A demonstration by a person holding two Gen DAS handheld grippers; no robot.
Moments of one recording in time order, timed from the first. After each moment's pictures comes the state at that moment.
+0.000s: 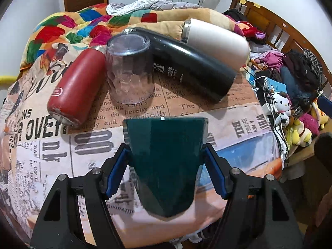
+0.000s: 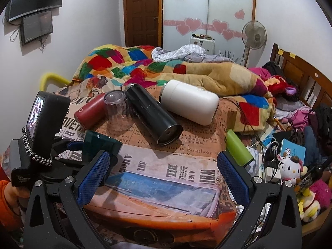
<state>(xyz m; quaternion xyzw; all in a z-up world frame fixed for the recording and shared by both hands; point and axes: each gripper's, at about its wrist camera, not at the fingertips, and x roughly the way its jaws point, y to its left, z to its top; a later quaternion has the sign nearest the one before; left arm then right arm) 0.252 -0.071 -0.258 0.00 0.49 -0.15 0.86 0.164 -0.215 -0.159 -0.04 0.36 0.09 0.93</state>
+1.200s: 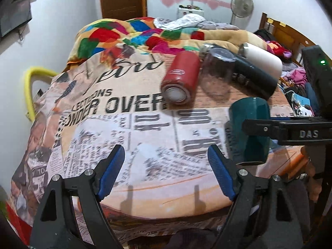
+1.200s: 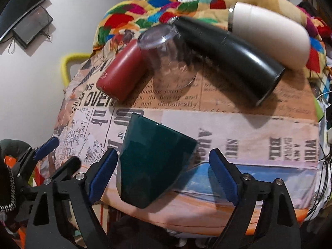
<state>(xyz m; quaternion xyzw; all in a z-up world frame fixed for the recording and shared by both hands) 0.182 0.060 -0.242 0.00 0.43 -0.03 0.90 0.224 -0.136 -0.237 0.08 0.54 0.20 0.81</state>
